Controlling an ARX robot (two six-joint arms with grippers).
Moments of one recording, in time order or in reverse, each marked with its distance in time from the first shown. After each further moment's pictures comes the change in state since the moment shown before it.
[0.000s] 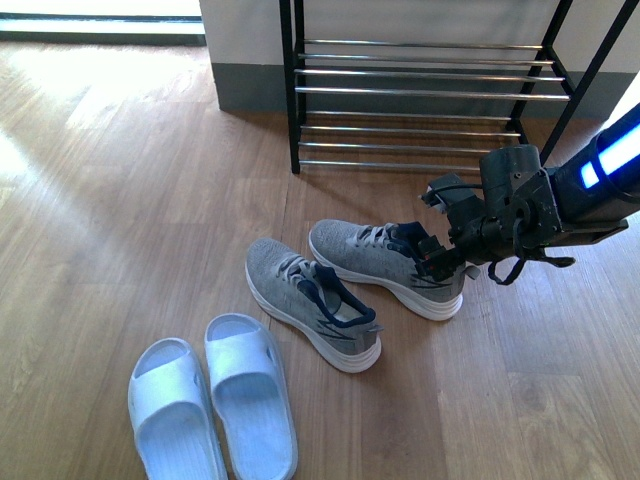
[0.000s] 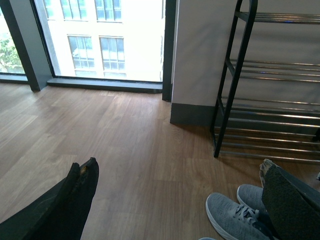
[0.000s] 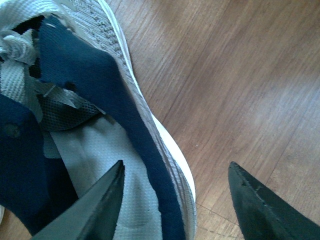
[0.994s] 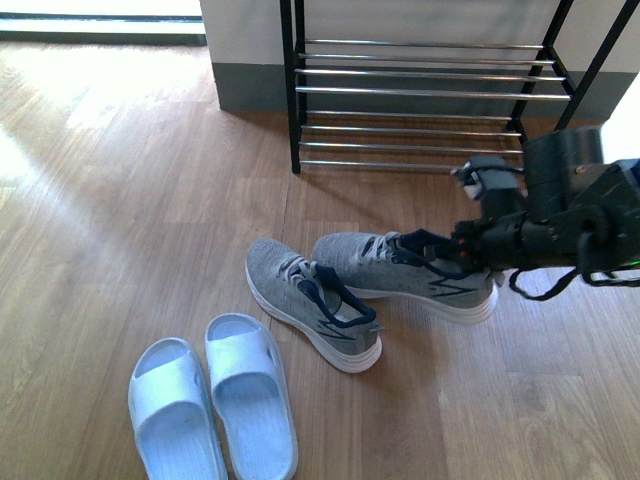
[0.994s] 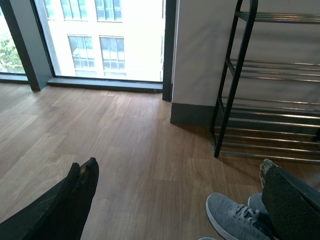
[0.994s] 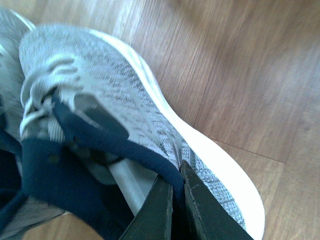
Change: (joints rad) left arm 0.000 0.000 0.000 0.000 0.000 0.000; right arm 0.004 -0.364 -0.538 0.291 -0.078 0.323
